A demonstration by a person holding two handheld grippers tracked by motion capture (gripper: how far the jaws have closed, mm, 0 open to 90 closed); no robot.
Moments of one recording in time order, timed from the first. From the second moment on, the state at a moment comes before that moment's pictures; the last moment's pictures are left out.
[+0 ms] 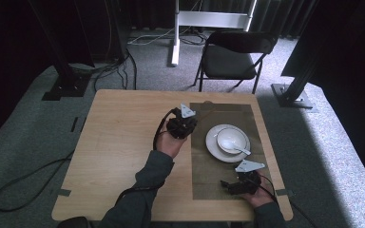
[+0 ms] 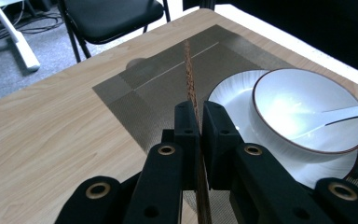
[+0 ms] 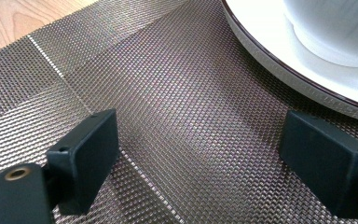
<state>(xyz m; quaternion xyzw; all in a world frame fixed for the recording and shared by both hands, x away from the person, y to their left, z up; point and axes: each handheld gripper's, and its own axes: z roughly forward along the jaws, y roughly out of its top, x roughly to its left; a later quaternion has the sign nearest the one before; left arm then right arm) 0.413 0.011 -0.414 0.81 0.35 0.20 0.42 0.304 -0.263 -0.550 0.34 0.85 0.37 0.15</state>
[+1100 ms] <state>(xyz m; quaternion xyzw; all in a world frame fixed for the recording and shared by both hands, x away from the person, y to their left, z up) 0.438 -0.007 -0.414 0.82 0.32 0.17 0.44 0.304 -0.263 -0.550 0.34 0.85 0.37 0.15</state>
